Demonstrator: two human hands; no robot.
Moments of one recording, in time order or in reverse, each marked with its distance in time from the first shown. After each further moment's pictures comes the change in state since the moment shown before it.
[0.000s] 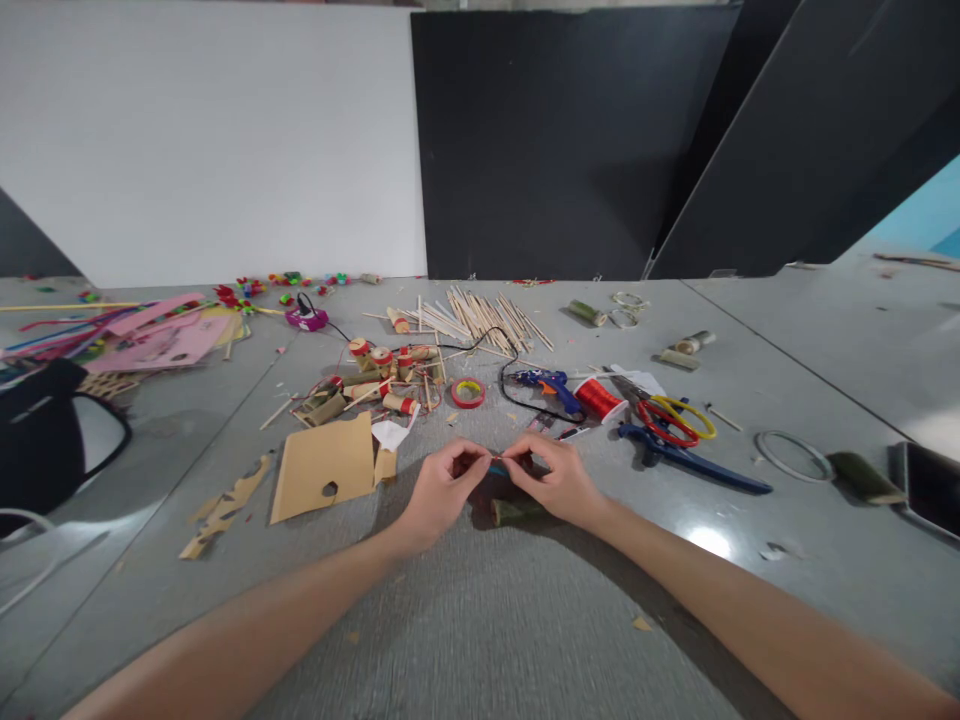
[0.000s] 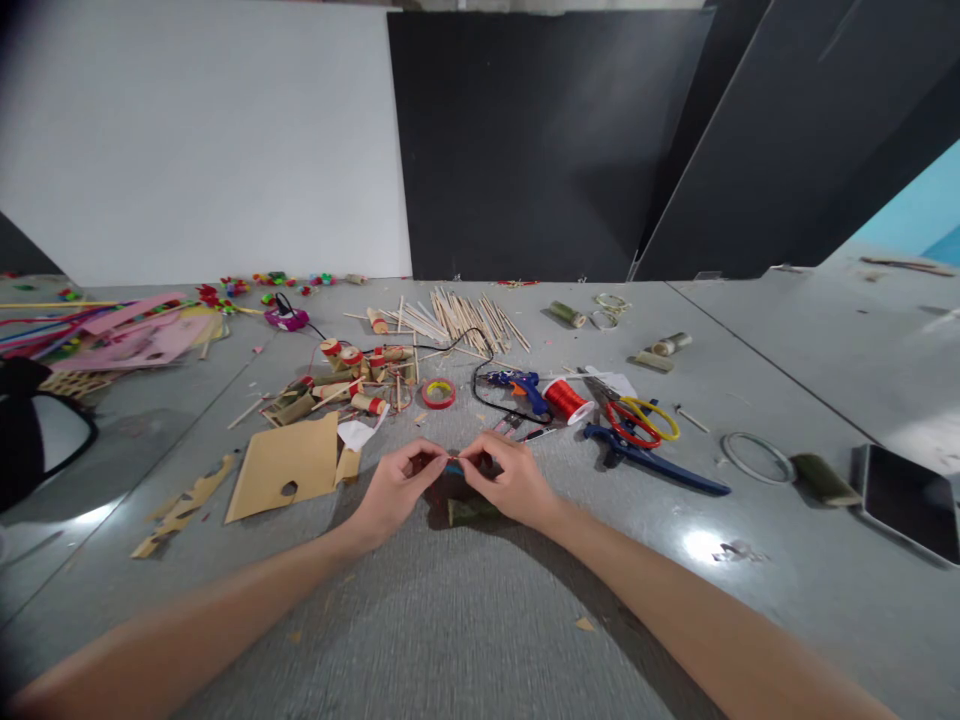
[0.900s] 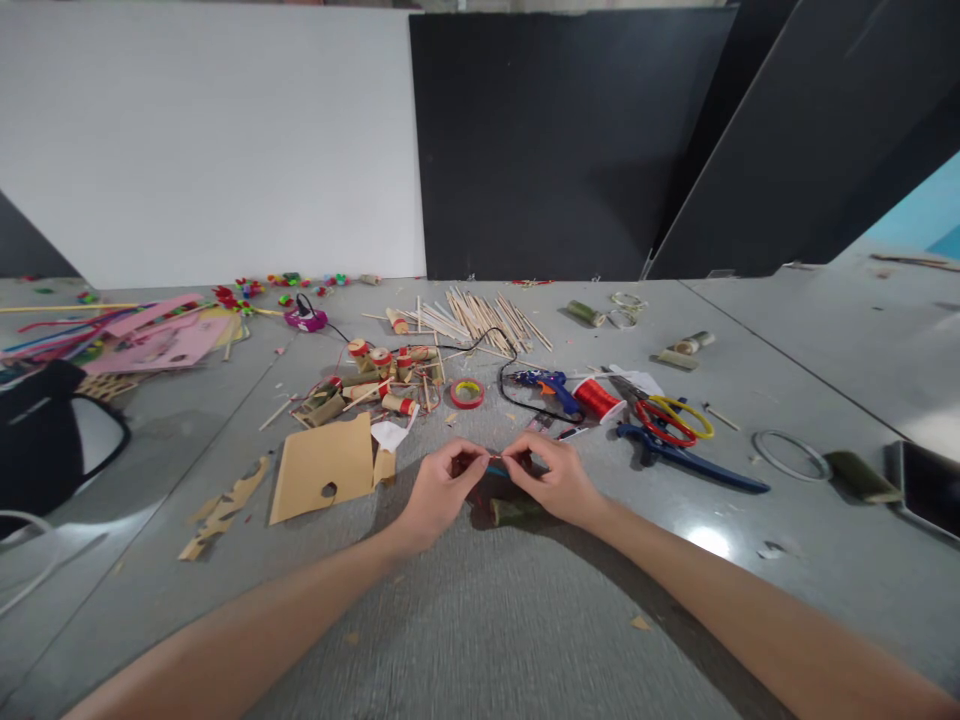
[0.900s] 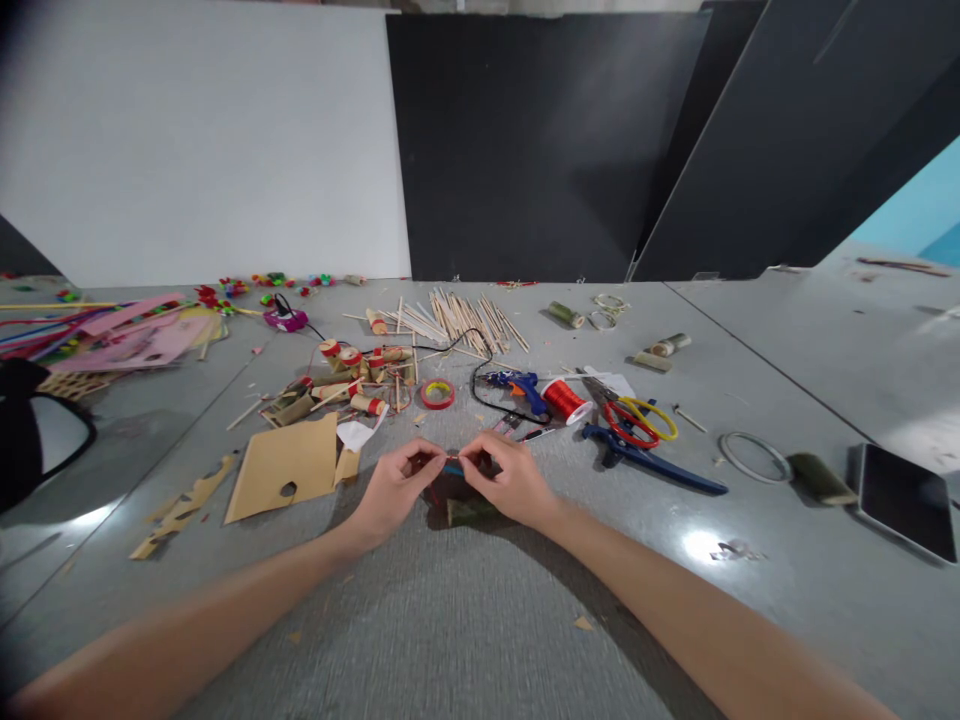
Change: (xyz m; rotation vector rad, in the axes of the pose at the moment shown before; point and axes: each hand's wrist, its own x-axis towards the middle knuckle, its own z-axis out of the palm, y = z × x) left_hand 0.001 -0.002 0.000 -0.006 0.014 -0.003; right_hand 0.000 -0.001 -0.001 -0.009 0.001 0.003
